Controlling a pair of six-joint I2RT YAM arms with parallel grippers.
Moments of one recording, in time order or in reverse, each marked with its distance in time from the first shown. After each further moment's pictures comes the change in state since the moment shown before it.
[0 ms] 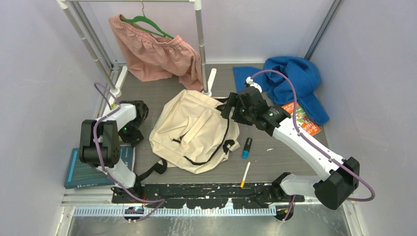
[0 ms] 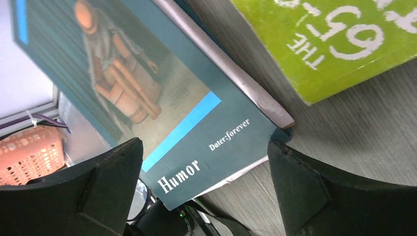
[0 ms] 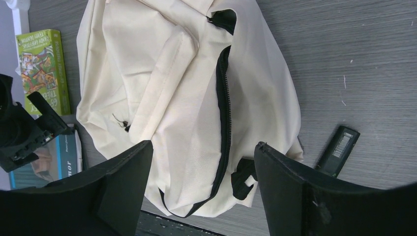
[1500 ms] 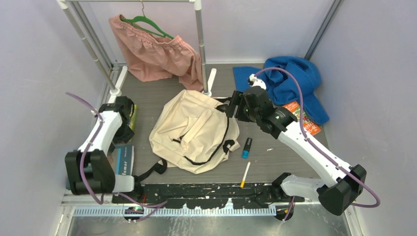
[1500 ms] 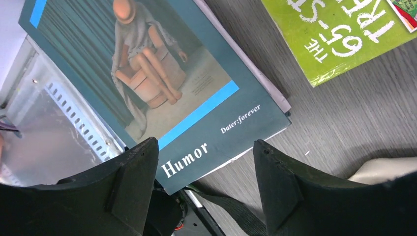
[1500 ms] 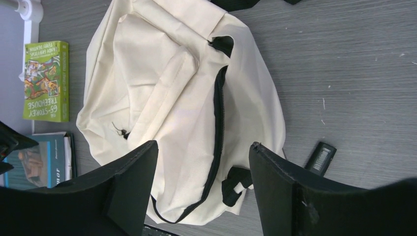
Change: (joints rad) left arm 0.103 -0.350 -0.011 -0.018 0.104 0.055; right arm 0.000 -0.074 0.010 0.001 0.063 -0.086
